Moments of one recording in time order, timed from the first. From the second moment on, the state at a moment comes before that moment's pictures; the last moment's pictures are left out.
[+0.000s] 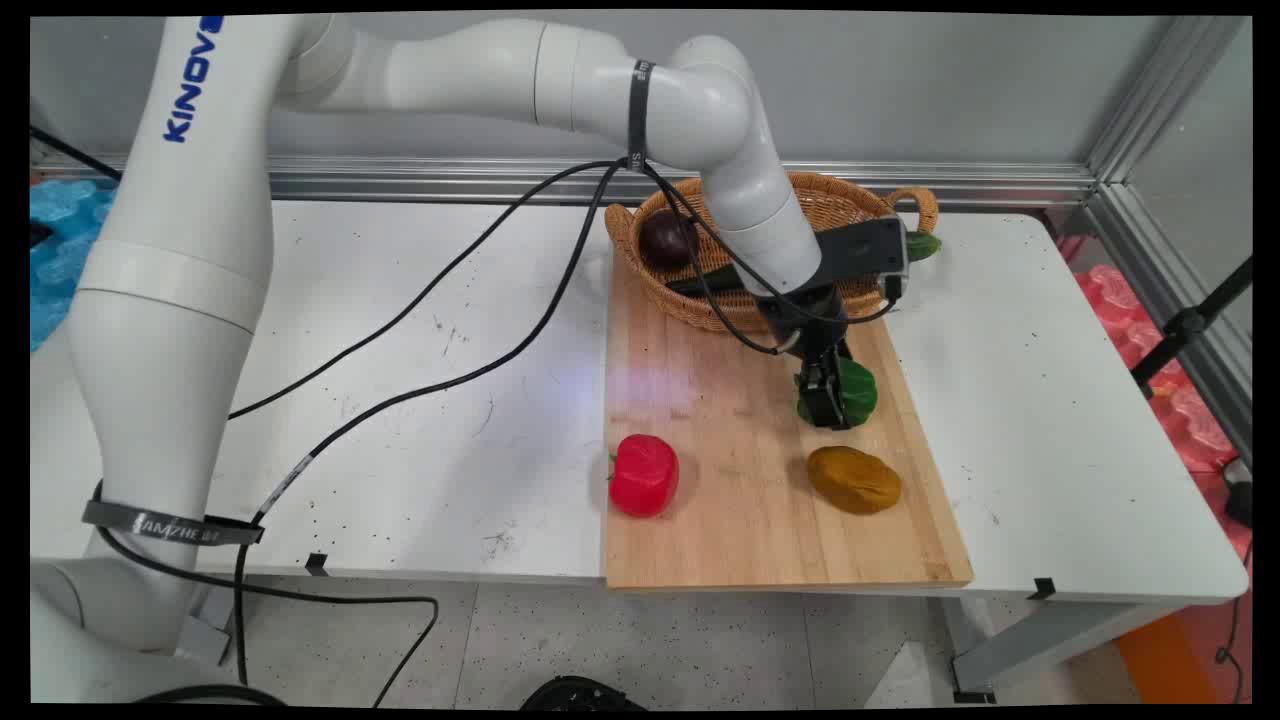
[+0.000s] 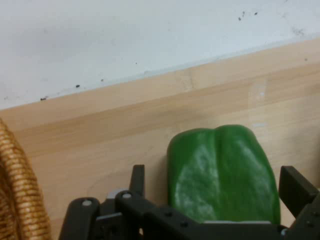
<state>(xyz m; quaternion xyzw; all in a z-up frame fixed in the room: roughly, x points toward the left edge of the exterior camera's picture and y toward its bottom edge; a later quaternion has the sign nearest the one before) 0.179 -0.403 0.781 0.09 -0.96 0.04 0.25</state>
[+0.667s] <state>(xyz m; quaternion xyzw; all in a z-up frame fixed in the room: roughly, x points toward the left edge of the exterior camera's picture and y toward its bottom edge) 0.203 -0.388 0.856 0.11 -0.96 0.05 0.27</state>
